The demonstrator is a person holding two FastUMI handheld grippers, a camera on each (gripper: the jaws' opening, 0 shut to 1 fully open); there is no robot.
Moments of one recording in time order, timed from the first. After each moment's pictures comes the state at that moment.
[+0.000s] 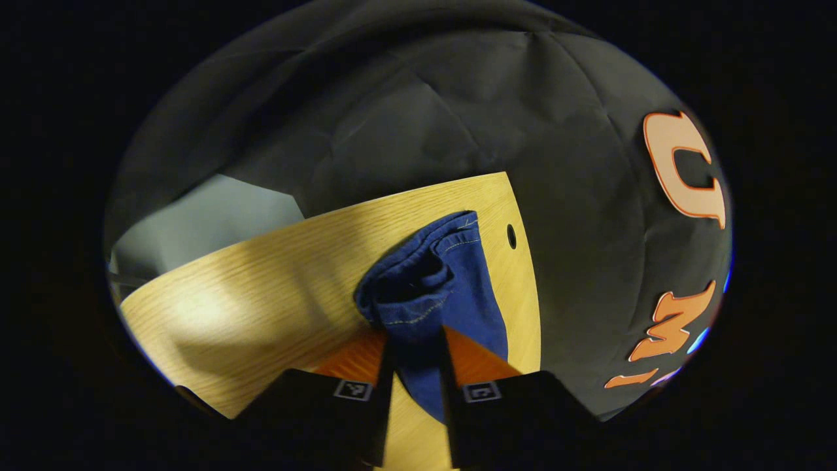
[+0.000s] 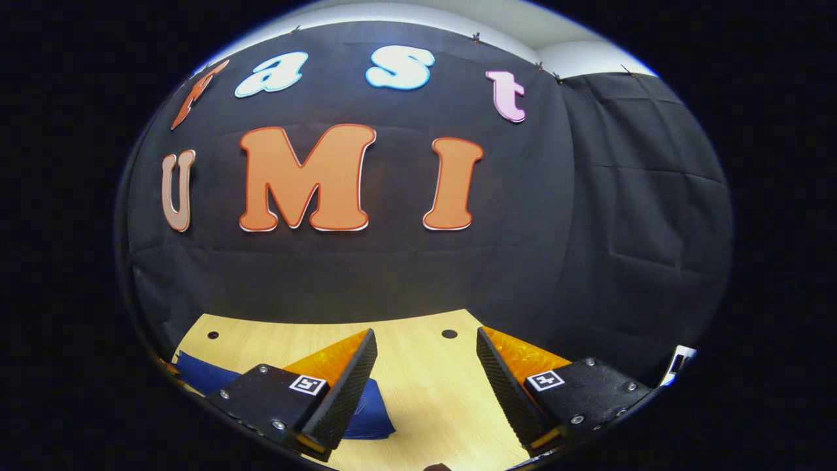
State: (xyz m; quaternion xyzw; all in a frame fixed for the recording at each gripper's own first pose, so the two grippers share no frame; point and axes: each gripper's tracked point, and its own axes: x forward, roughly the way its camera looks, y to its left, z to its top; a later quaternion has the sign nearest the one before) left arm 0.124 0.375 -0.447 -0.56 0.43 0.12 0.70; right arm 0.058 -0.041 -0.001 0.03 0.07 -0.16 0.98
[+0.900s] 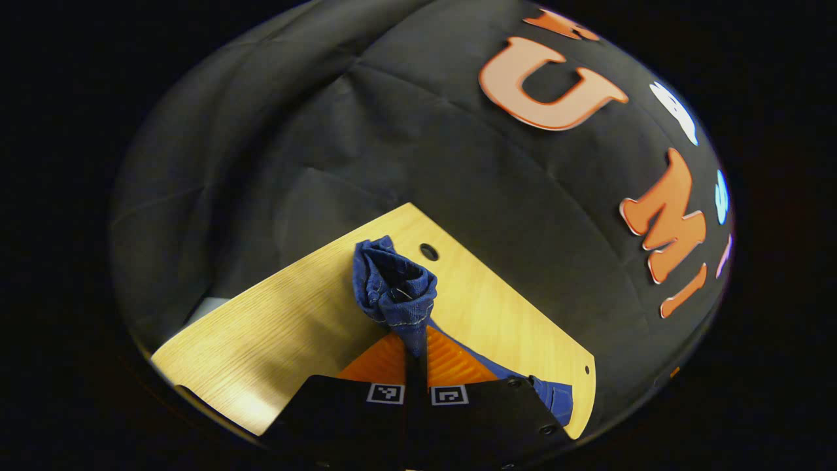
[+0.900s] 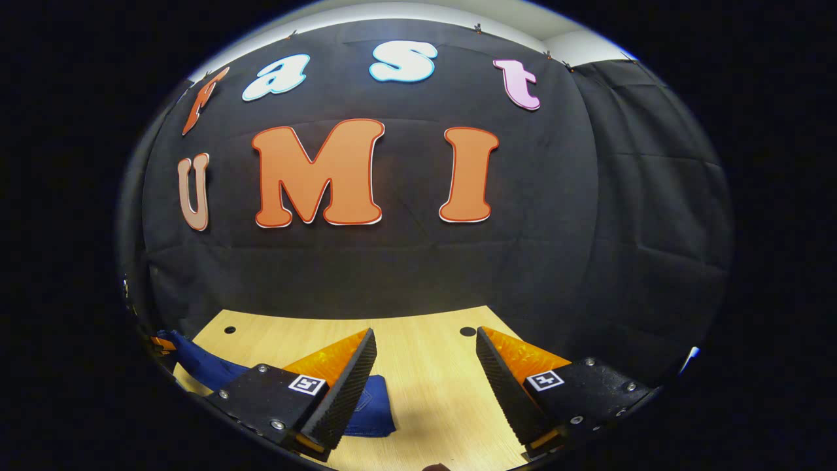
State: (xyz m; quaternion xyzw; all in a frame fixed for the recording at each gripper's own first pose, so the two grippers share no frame) left arm 0.146 0.318 -0.286 -0.31 0.33 0.05 0.89; right arm 0.083 -0.045 -0.025 0.05 0.09 -0.07 0.99
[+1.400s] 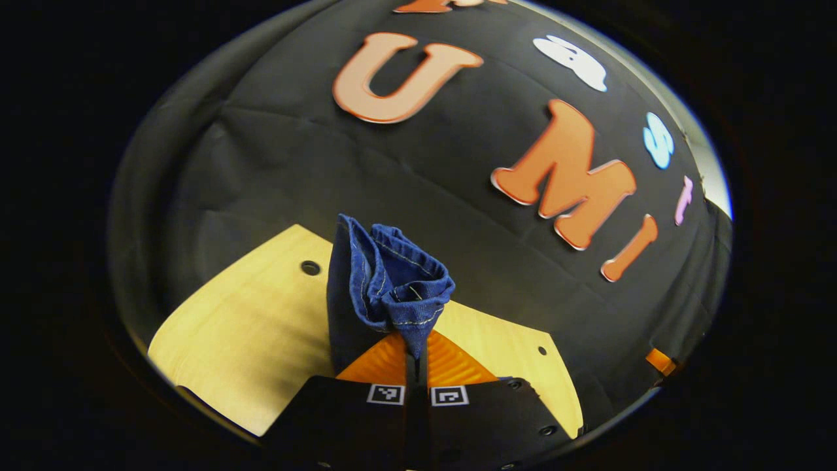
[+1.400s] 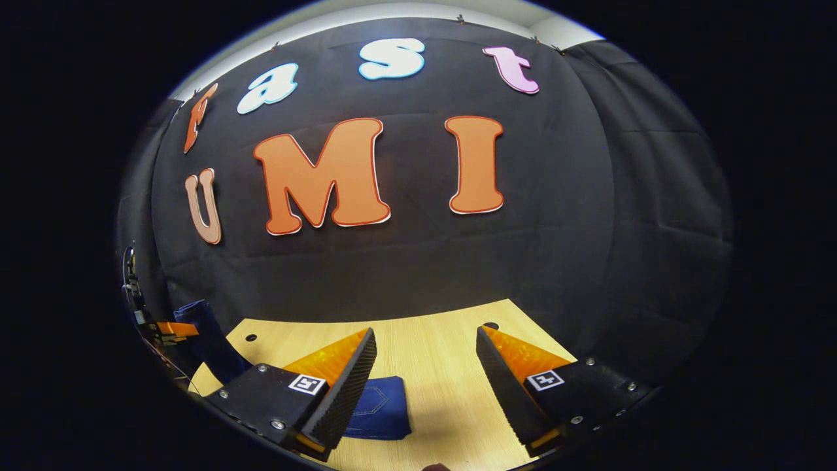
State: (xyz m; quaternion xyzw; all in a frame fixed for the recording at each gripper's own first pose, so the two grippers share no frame) left arm 0.167 0.127 -0.161 -0.25 0.29 -0.11 0.92; right arm 0.096 -0.049 -0.034 0.09 0.08 -0.02 0.99
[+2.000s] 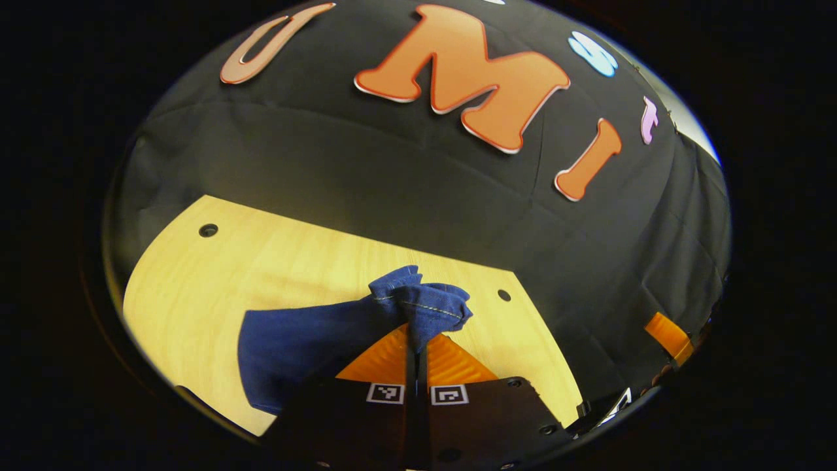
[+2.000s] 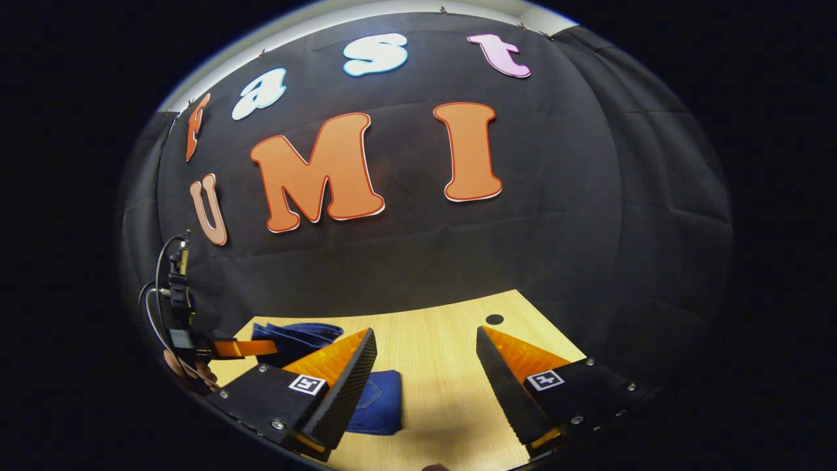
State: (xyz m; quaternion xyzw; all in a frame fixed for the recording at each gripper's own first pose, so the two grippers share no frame) left arm 0.144 -0.104 -0.200 -0.18 0.38 -0.21 0.89; right arm 0.101 -0.078 -0.061 0.11 0.10 0.01 0.99
